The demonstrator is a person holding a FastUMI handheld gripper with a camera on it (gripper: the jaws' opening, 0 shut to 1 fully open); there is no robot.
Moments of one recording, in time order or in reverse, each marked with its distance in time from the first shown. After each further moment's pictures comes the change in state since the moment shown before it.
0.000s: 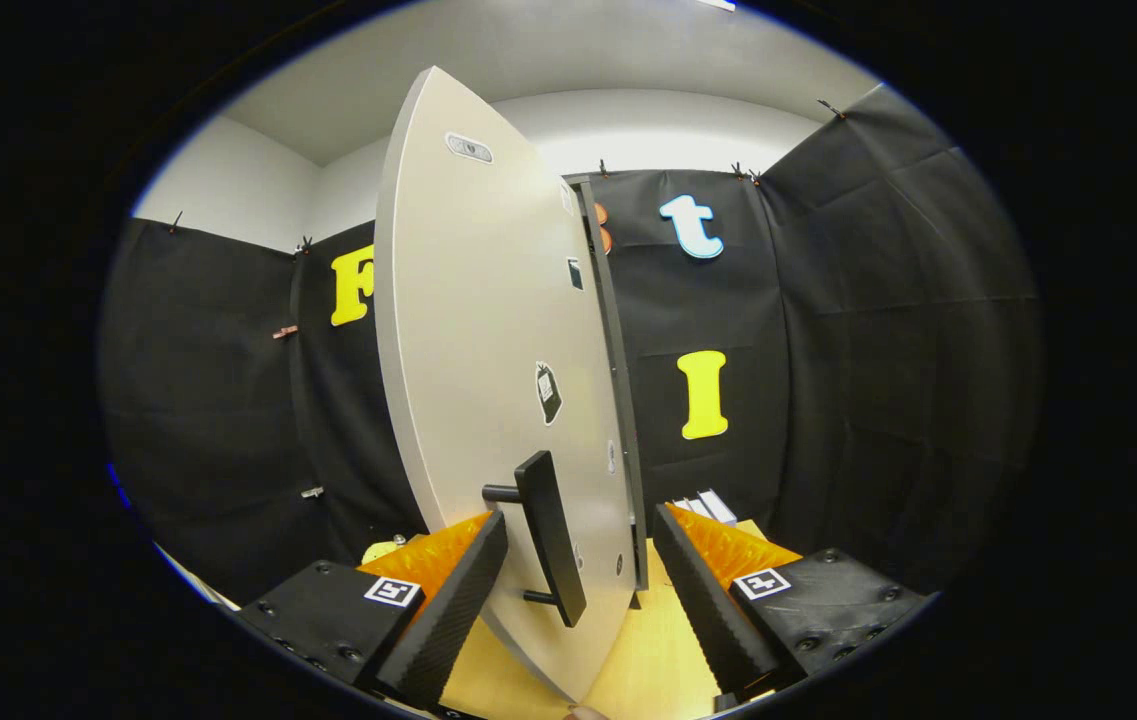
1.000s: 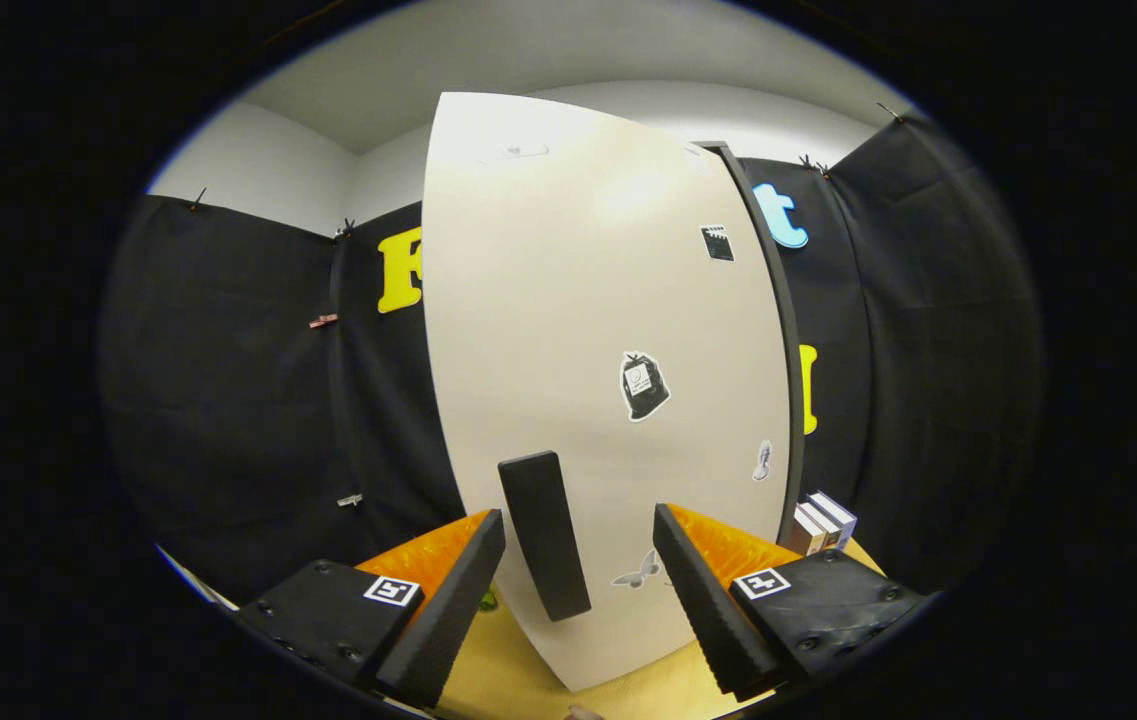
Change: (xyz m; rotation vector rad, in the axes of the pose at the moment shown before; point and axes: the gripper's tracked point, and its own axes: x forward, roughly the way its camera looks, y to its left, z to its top) arm 0.094 0.162 -0.031 -0.004 0.003 0.109
